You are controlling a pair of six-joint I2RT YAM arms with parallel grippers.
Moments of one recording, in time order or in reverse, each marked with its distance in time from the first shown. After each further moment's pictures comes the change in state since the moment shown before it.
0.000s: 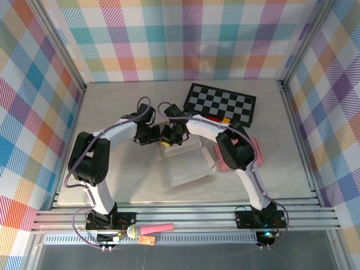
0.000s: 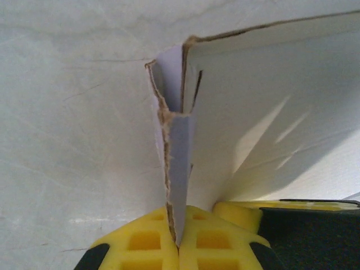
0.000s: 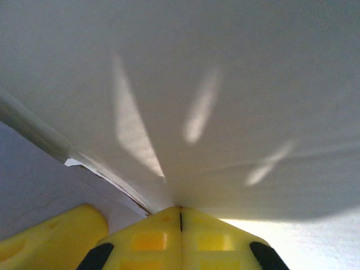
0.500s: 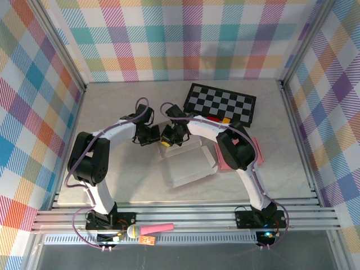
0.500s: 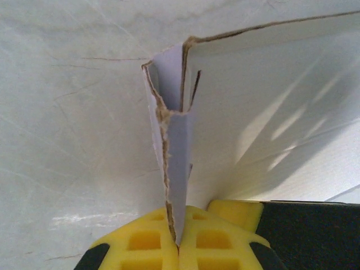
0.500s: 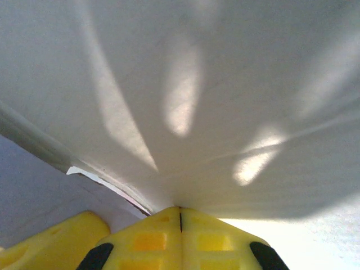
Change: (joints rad) left arm 0.013 -0.001 -0.030 0.060 0.059 -0.030; right arm -0.009 -0.006 -0.023 0.013 0.005 0.081
